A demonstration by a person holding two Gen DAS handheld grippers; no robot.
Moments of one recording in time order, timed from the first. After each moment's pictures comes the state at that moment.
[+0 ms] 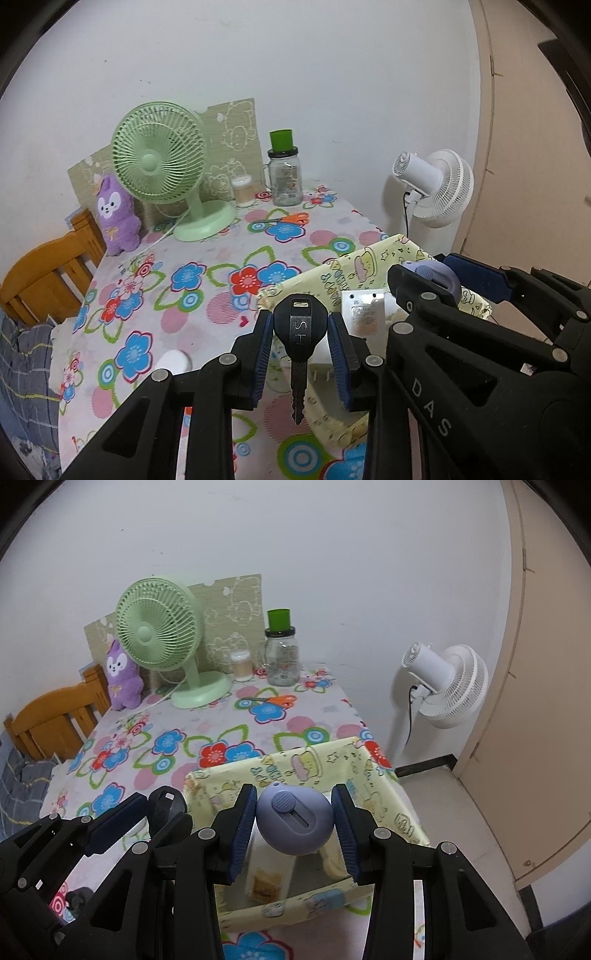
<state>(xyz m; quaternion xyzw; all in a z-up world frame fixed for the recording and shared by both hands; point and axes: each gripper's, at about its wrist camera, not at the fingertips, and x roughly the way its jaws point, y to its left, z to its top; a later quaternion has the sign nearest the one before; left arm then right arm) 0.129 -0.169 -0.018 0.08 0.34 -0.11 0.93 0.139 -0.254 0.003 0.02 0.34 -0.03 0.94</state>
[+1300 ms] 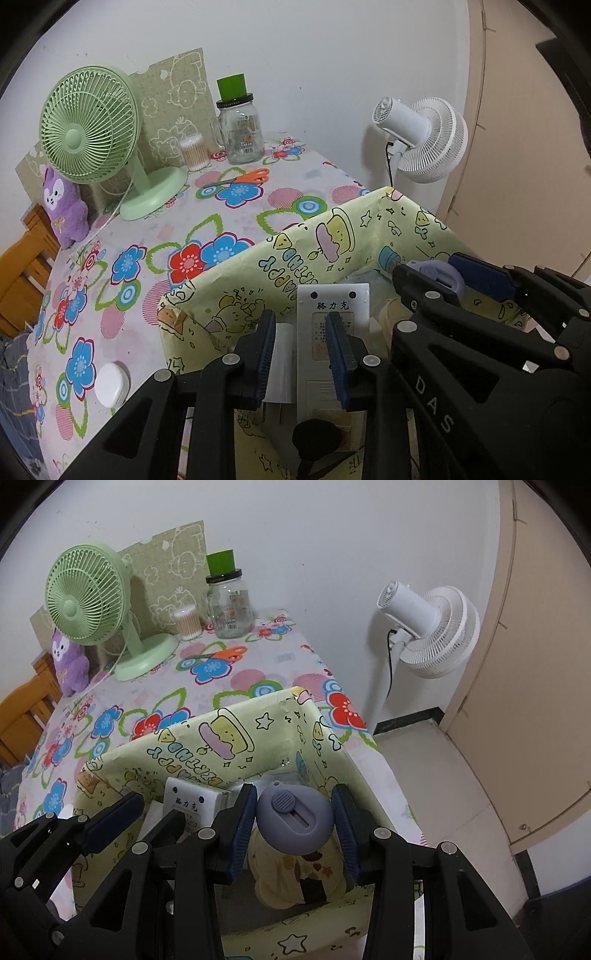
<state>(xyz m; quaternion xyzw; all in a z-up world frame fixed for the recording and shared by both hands) 0.190 -0.220 -0.072 0.11 0.42 -0.15 0.89 0.195 -0.308 -0.060 0.05 0.43 -0.07 0.90</state>
